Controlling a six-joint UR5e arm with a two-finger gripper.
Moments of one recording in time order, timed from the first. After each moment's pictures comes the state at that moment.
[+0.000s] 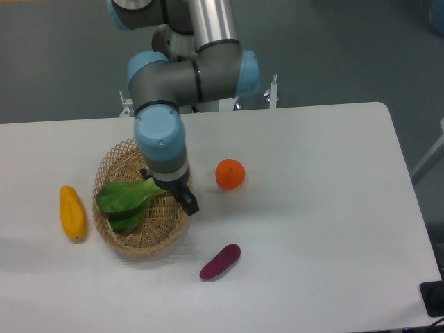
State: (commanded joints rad) arm 2.12 -1.87 -1.77 -1.19 1.60 1.04
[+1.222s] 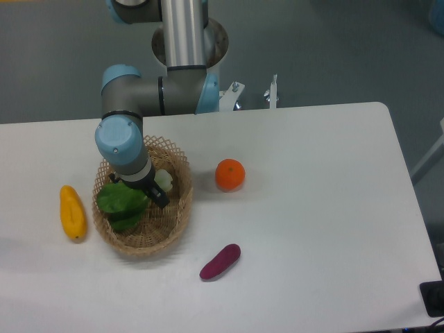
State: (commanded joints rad) arm 2.04 -1.93 -1.90 -1.01 1.60 0.87
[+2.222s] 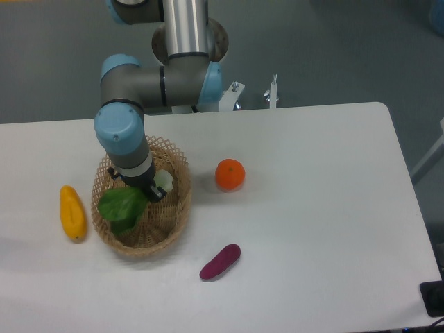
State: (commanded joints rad) arm 2.13 -1.85 -1.83 -1.04 1.58 0.87
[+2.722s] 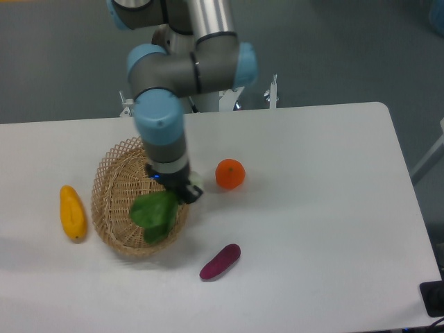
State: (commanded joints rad) arm 2.31 -1.87 -1.65 -1.10 1.58 0.96
